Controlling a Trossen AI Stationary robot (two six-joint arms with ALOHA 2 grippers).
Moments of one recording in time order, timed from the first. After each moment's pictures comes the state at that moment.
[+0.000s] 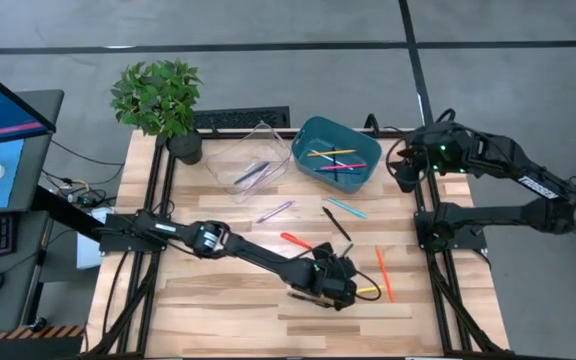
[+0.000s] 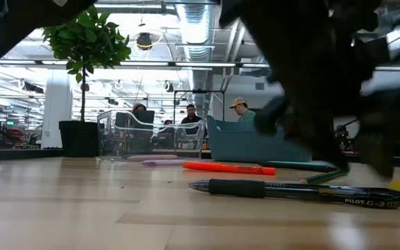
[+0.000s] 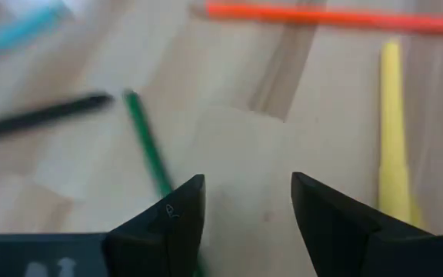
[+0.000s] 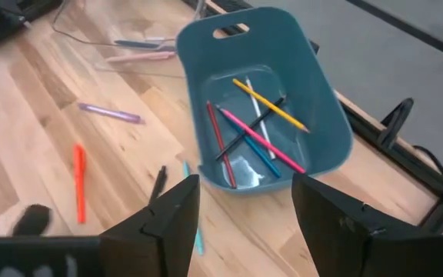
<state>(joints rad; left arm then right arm) -0.34 2.65 2.31 -0.61 -0.51 -0.54 -0.36 0.83 1.18 -1.16 0.16 0.26</state>
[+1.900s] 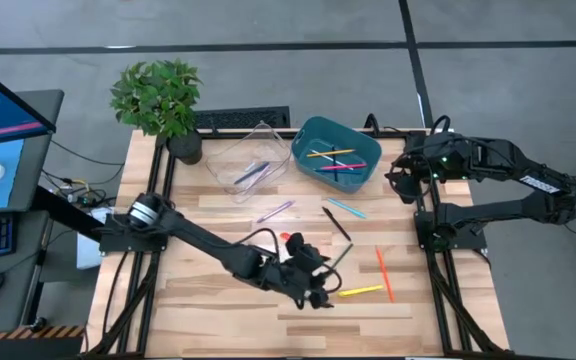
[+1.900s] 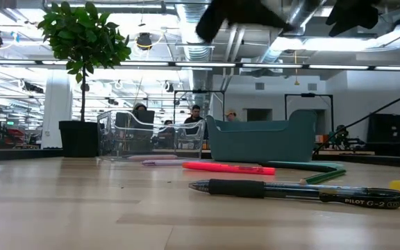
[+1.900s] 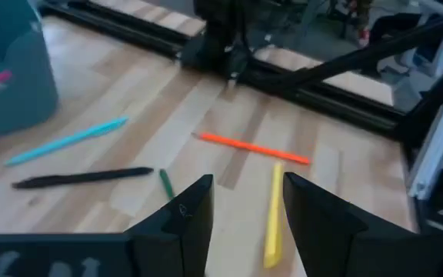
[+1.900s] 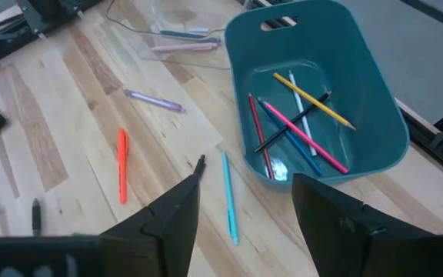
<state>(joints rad) -0.41 2.01 1.57 -0.09 -0.61 -0.55 -0.20 0.82 1.18 -1.16 0.16 0.34</state>
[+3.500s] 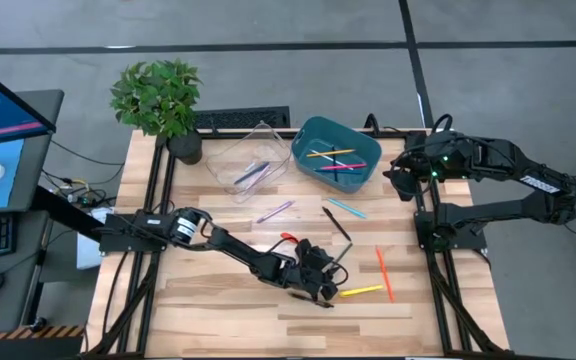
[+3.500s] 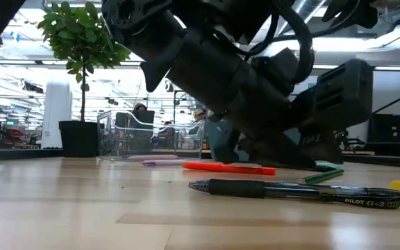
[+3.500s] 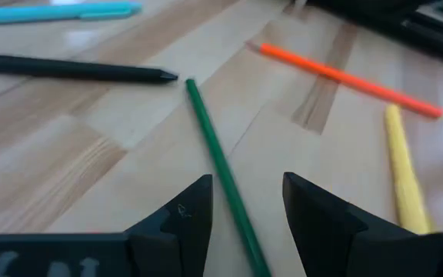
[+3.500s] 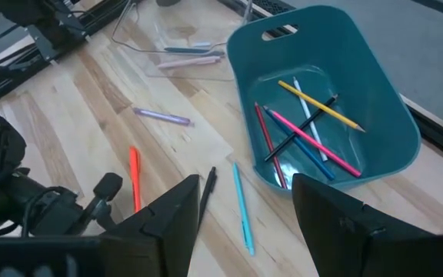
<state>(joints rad) -0.34 2.37 1.52 0.27 -0.60 -0.64 -0.20 0.82 1.18 -1.12 0.16 0.41</state>
